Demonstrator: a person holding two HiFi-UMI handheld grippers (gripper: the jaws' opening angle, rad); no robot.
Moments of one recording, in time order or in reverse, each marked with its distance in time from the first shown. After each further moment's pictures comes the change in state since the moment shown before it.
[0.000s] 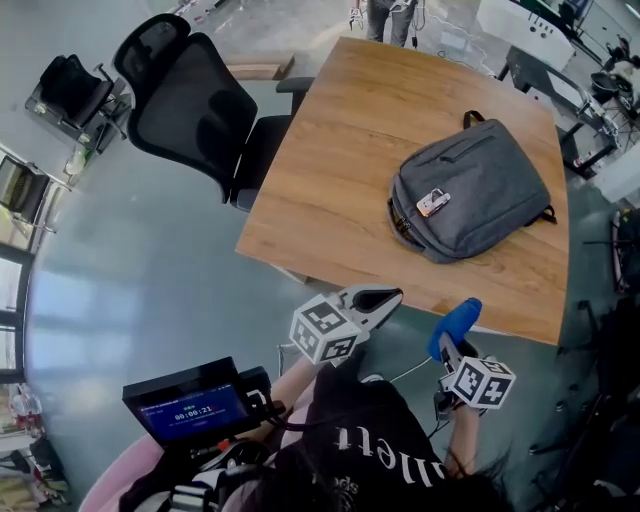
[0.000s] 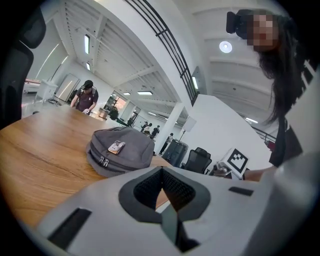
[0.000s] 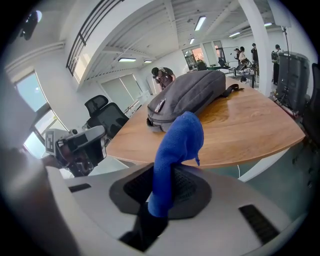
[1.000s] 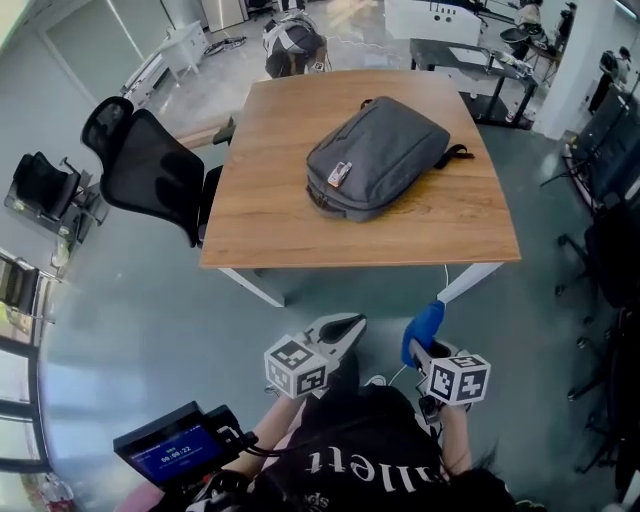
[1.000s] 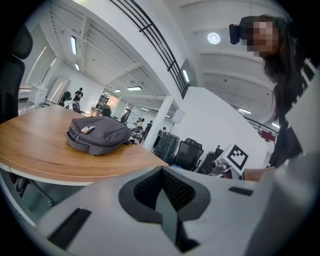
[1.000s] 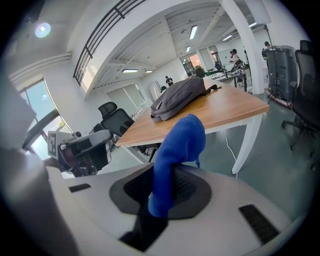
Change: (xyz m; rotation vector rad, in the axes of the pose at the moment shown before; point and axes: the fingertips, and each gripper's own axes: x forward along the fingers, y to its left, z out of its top) left arm -0.016 -0.206 -0.106 0.081 0.054 -0.033; right arm -0.150 -0.031 -0.148 0.027 -0.088 0.052
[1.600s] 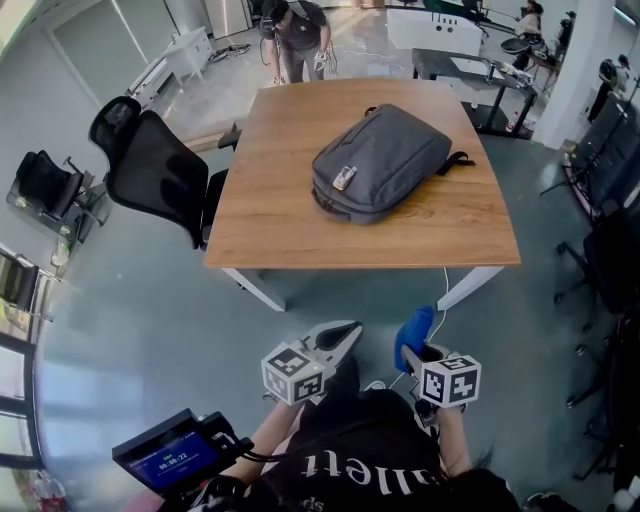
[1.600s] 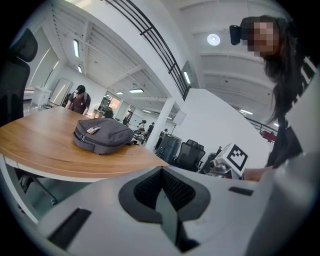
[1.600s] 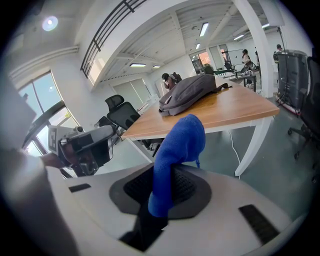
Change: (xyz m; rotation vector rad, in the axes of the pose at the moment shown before) left arm -0.028 -0.004 -0.011 0.003 -0.014 0.014; right arm 0.008 0.030 -0.020 -0.072 0.039 0.033
